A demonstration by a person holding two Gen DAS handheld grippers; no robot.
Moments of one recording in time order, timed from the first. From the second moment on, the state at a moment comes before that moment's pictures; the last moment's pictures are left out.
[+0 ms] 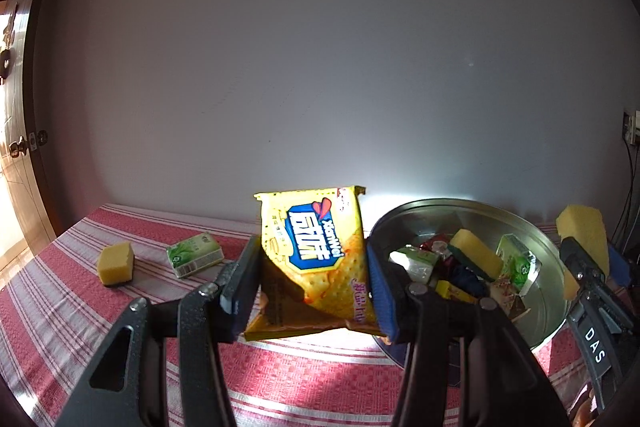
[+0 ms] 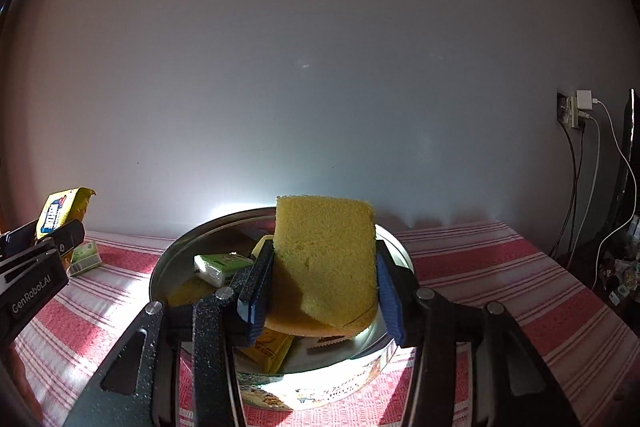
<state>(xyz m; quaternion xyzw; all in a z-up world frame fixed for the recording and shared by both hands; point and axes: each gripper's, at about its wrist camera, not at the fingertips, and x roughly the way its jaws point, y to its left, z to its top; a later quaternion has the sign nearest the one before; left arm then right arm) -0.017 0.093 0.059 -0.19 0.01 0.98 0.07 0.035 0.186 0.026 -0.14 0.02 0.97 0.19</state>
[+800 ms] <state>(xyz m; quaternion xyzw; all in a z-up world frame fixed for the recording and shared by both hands) -0.050 0.174 0.050 -0.22 0.02 0.97 0.12 -0.008 0.243 0.014 -0.13 0.02 0.95 0.27</state>
